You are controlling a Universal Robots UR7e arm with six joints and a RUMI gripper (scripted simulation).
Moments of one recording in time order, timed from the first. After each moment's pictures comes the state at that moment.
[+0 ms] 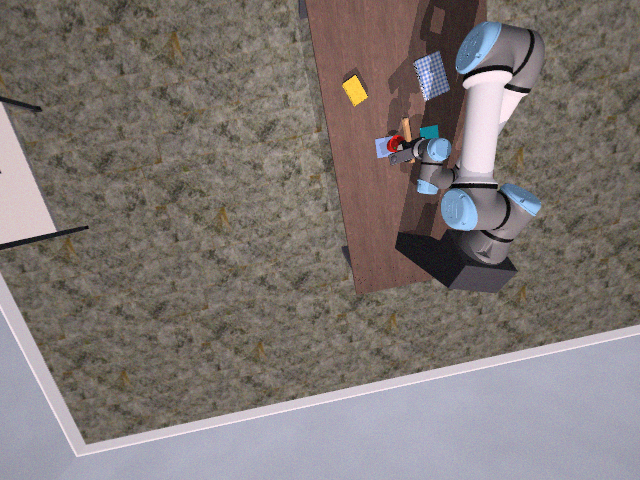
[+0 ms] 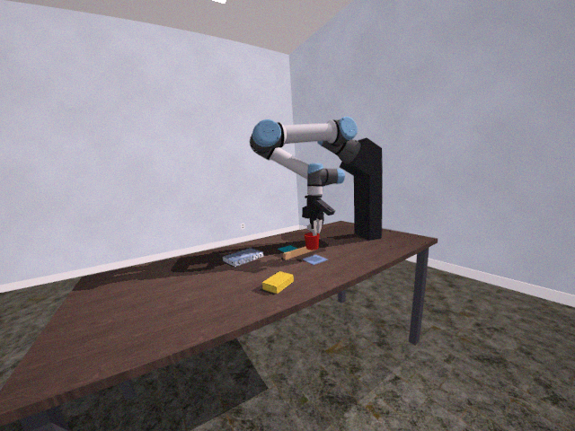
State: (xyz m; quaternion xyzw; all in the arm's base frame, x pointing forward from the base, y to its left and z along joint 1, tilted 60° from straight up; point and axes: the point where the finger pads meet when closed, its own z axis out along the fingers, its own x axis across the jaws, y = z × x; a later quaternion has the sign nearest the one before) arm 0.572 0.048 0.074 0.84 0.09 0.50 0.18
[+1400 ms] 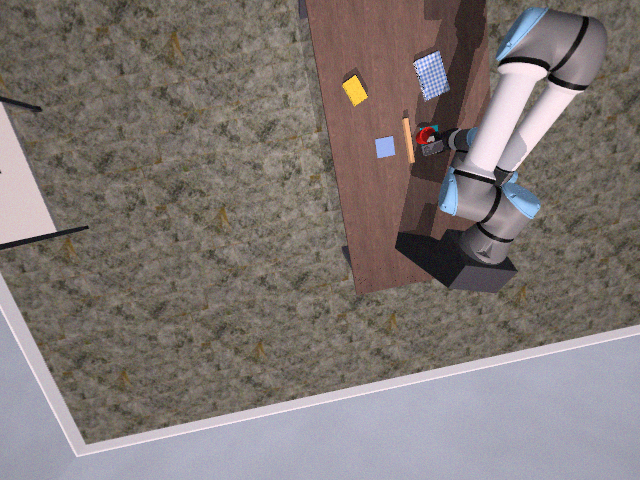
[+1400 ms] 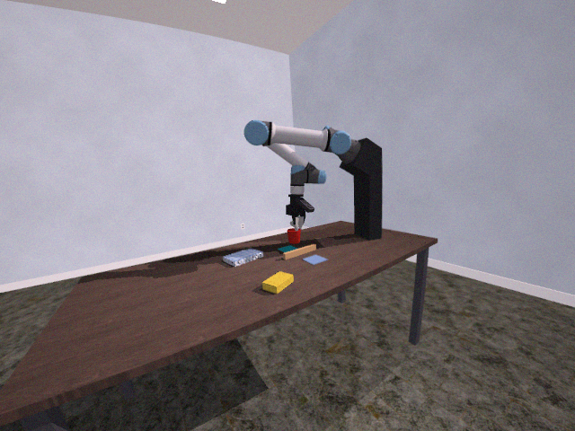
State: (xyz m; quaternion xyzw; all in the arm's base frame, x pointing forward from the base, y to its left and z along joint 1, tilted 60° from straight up) arm 0.561 -0.086 0.123 0.84 0.09 0.51 0.19
